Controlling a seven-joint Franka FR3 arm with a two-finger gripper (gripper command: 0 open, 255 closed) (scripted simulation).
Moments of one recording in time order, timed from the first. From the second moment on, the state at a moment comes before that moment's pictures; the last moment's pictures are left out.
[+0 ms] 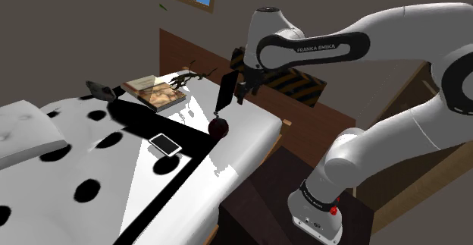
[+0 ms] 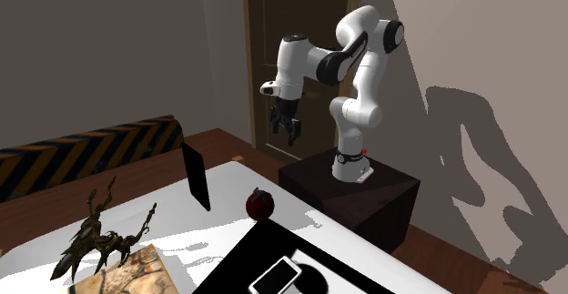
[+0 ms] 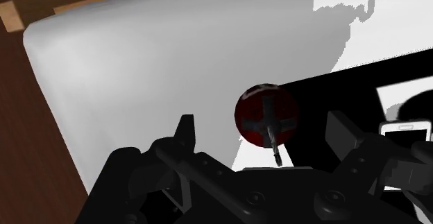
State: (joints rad) arm 0.02 -0.46 0.08 -2.46 -0.14 2.01 0.15
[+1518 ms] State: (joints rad) arm 0.00 0.06 0.10 -2.38 -0.30 2.47 0.25
